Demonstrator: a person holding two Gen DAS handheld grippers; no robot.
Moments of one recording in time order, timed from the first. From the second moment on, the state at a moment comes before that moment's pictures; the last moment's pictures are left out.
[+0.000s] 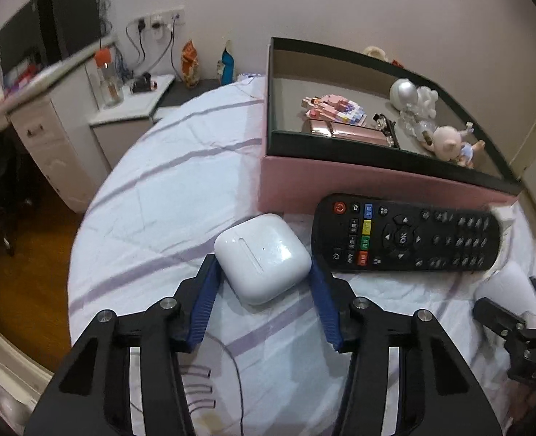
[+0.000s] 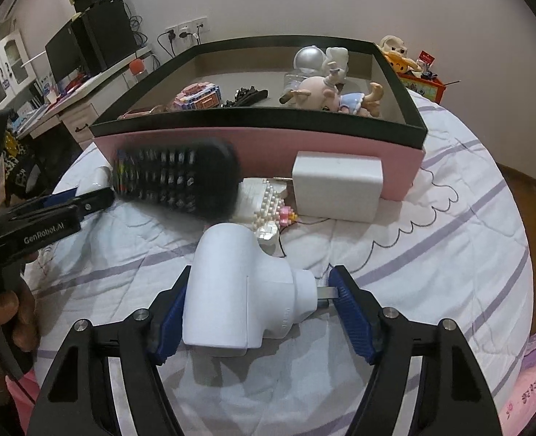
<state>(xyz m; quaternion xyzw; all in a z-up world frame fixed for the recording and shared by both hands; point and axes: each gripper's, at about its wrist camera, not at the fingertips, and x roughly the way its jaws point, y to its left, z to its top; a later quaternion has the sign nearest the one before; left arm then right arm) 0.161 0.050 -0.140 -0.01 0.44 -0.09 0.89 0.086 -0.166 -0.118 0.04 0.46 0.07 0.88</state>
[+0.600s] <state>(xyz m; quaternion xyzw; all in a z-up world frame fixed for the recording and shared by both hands) 0.116 0.051 -0.102 -0.02 0.42 -0.11 0.90 0.064 -0.189 -0.086 0.07 0.44 0.08 0.89</state>
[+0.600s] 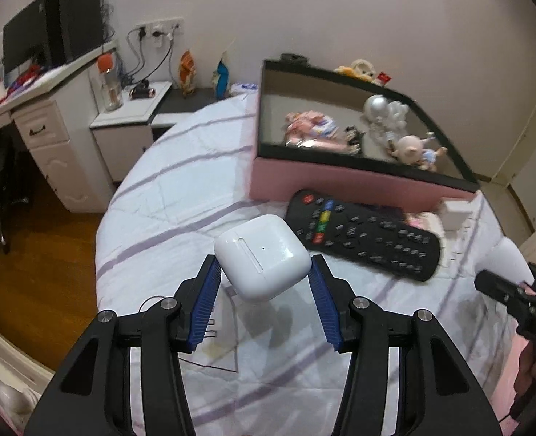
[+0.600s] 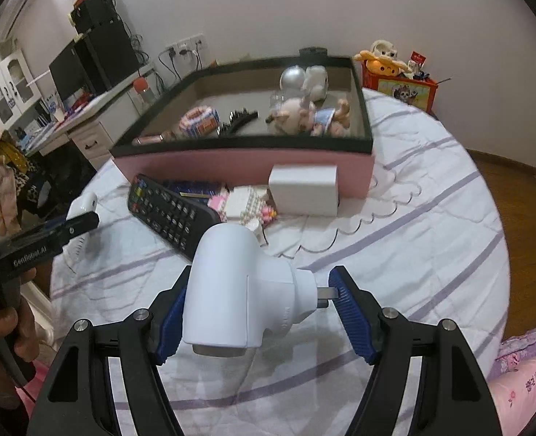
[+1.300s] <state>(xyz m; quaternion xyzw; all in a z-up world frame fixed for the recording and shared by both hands) 0.245 -0.017 -0.011 0.02 0.37 -0.17 0.91 0.182 -0.183 -0.021 0.03 0.39 0.09 0.92</state>
